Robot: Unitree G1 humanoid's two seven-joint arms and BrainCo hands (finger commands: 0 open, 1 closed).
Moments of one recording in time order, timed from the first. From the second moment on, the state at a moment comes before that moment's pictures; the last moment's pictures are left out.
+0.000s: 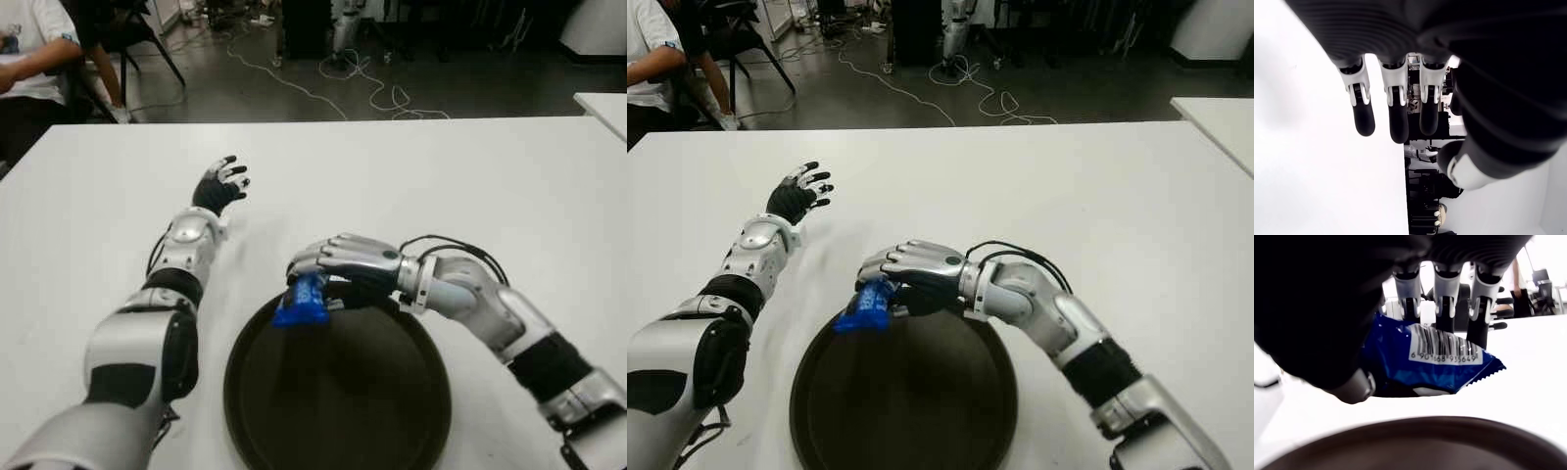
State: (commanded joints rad) left arm -0.92 0.10 0.22 1.32 -0.01 -0.21 -0.08; right arm -0.42 -0.35 0.49 0.13 -0.42 -0.49 0.41
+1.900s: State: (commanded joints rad) left arm -0.92 0.10 0.22 1.32 -0.02 -0.21 -0.08; right arm -0.40 -0.40 0.46 0.03 -0.35 -0.39 0.63
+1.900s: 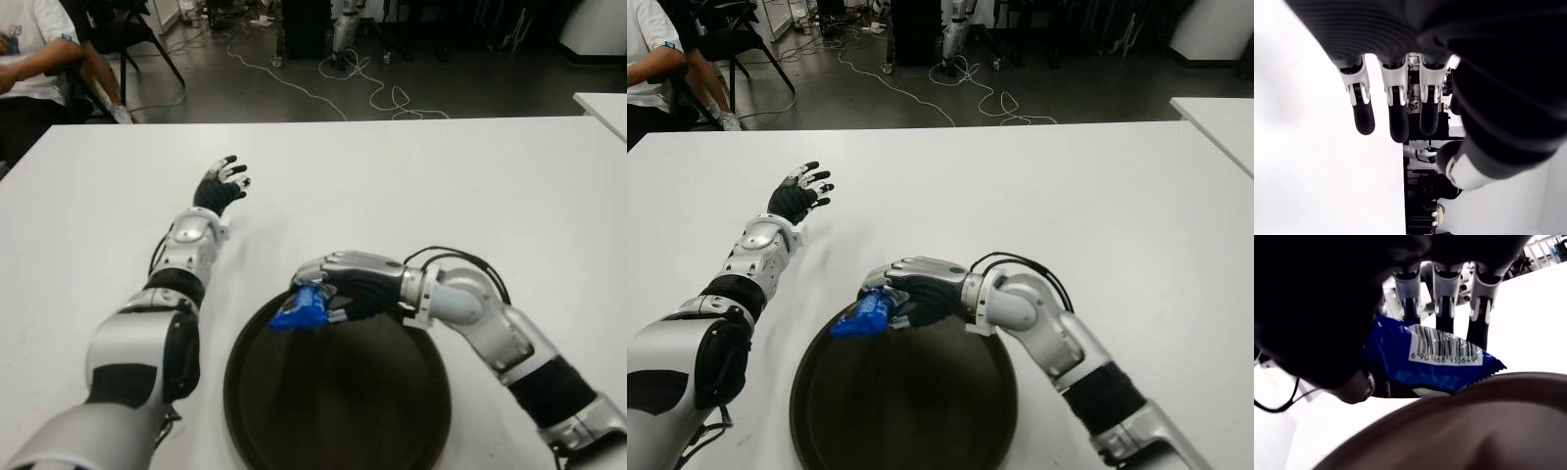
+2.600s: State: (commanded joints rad) left arm -0.92 0.09 0.22 1.32 -0.02 -0.21 -0.08; right arm -0.41 -0.39 0.44 0.05 -0.32 -0.42 0.61
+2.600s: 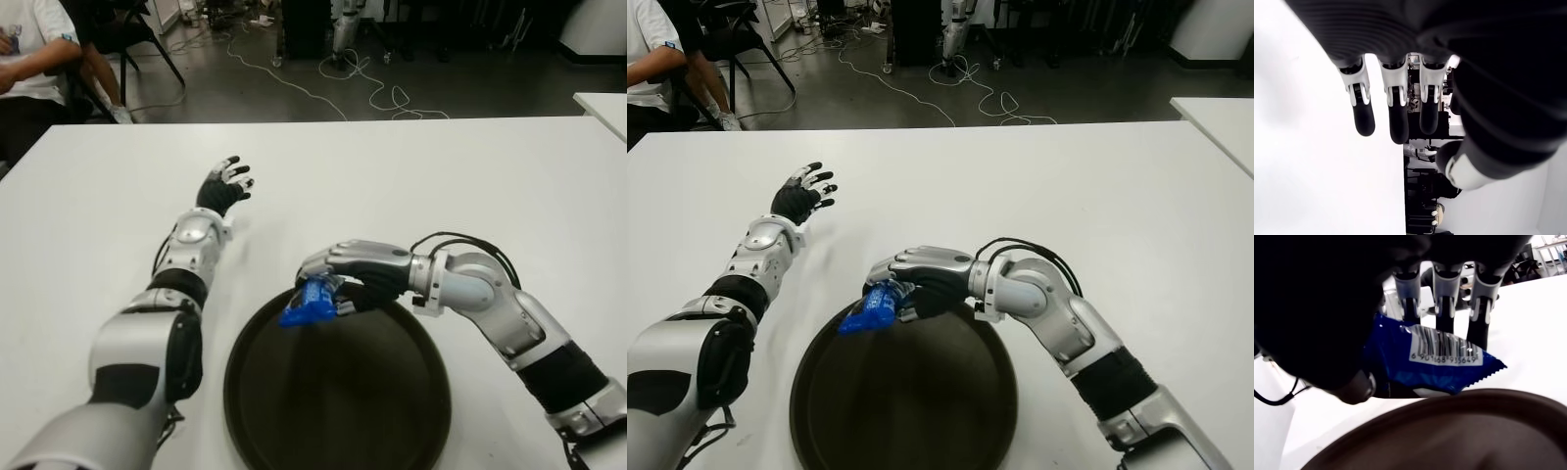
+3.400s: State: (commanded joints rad) left arm -0.92 0.10 0.22 1.32 -0.02 -0.21 -0.08; right arm -0.40 -0.39 0.43 -0.01 -0.33 -0.39 0.61
